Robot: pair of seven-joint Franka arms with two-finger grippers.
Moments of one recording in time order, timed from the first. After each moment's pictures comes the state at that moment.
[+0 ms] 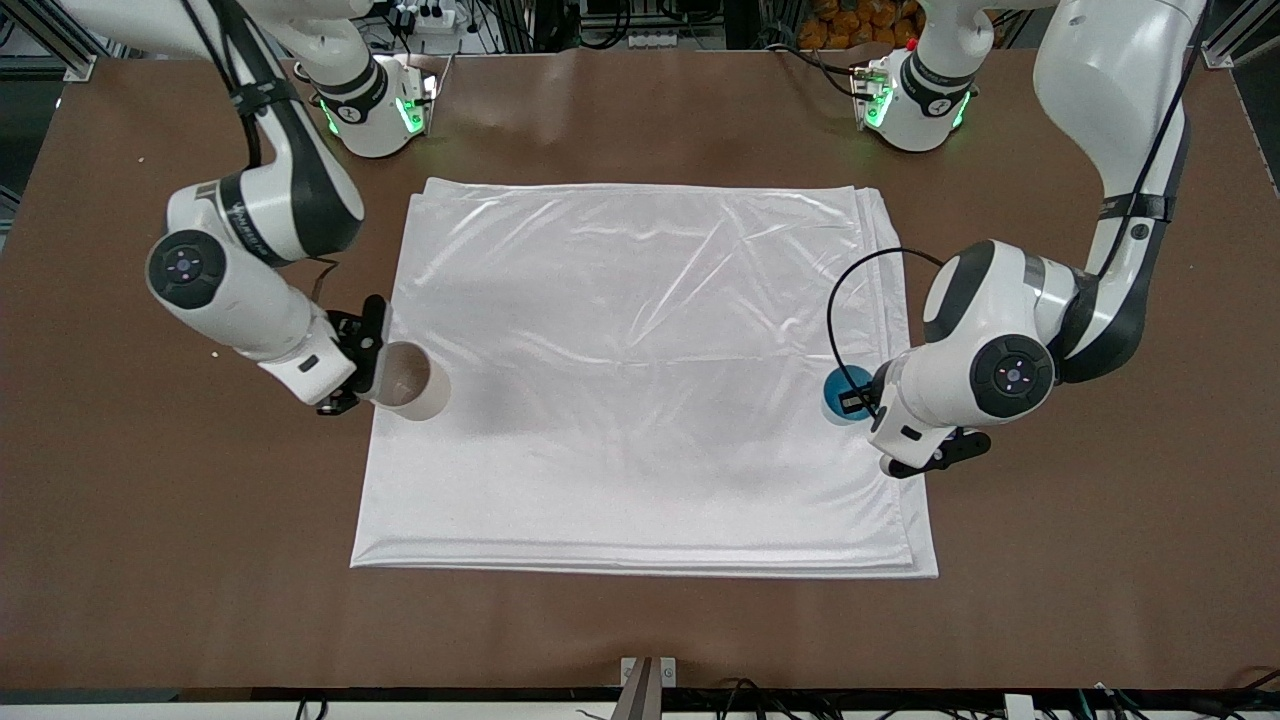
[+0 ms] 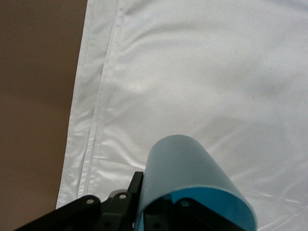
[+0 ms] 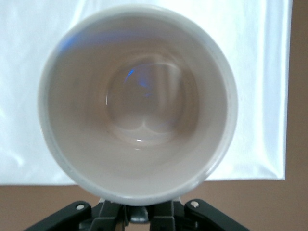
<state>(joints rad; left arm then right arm) -0.05 0.57 -0.34 -1.45 0.08 1.79 -0.67 -0.04 0.26 0.33 -1.90 -0.08 2.15 -1.20</state>
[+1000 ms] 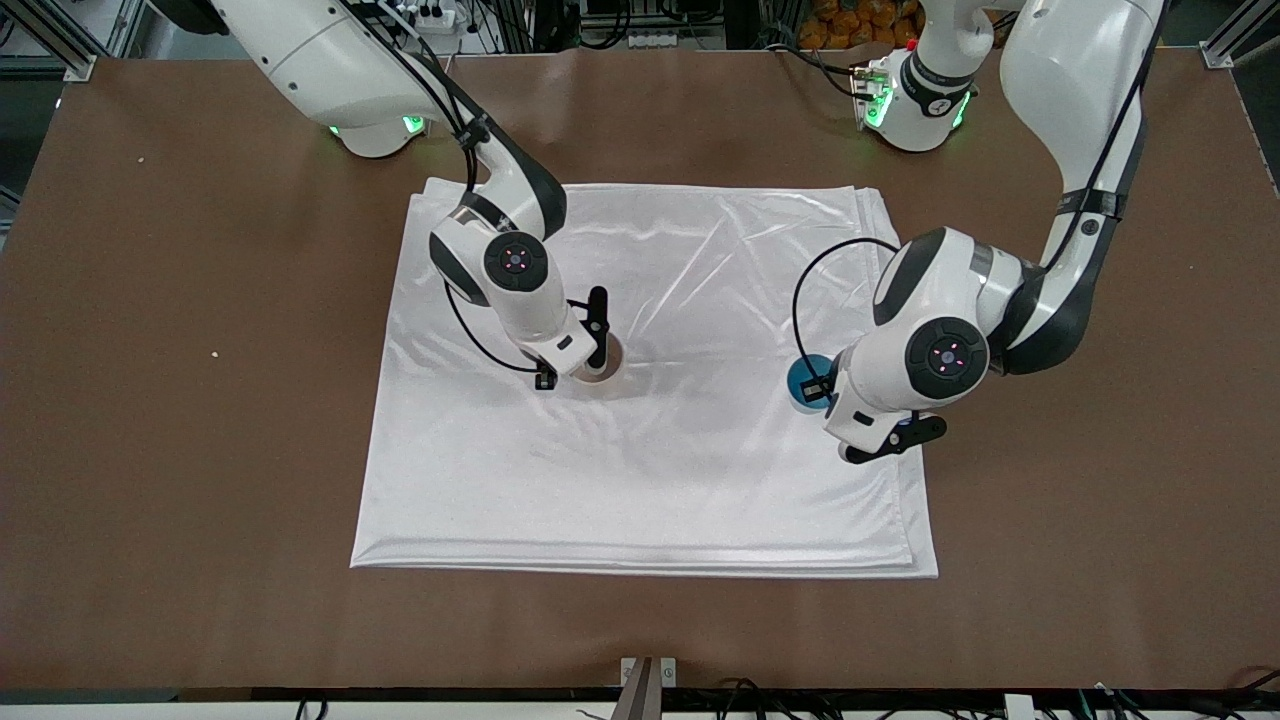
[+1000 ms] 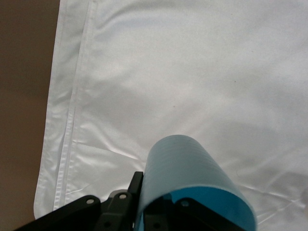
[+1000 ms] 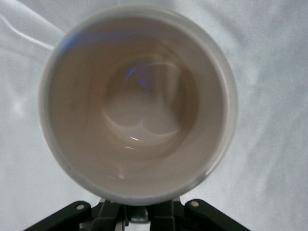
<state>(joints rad) -0.13 0.58 -0.34 -1.45 0.08 1.79 -0.78 0.35 0.59 0.33 -1.78 -0.30 2.30 -0.73</state>
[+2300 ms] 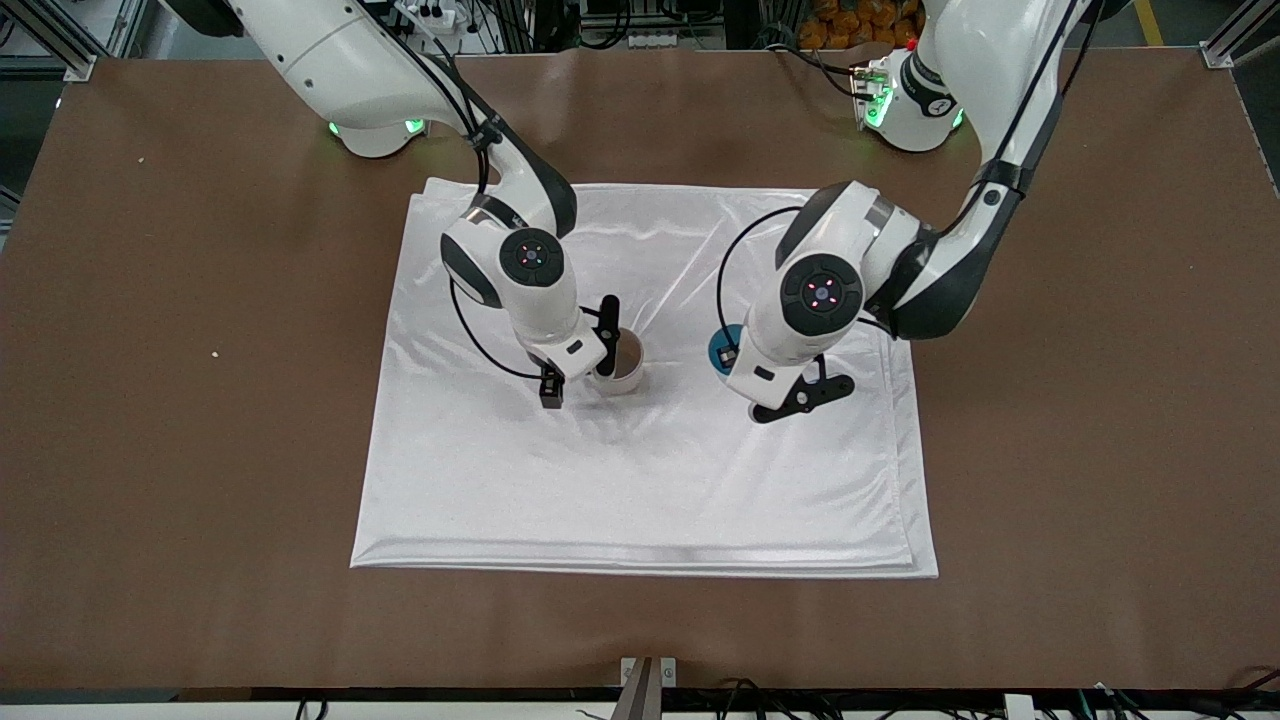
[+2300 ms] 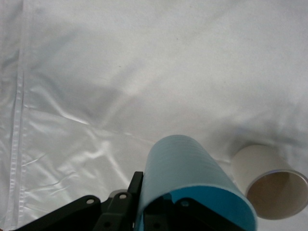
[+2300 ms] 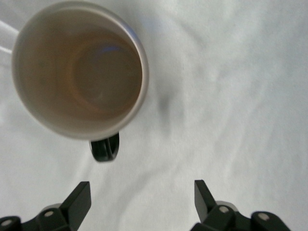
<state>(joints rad) -0.31 0.58 -0.35 -1.42 0.07 1.81 -0.94 0.40 0.57 0.26 -1.72 -0.31 2.24 -0.67</state>
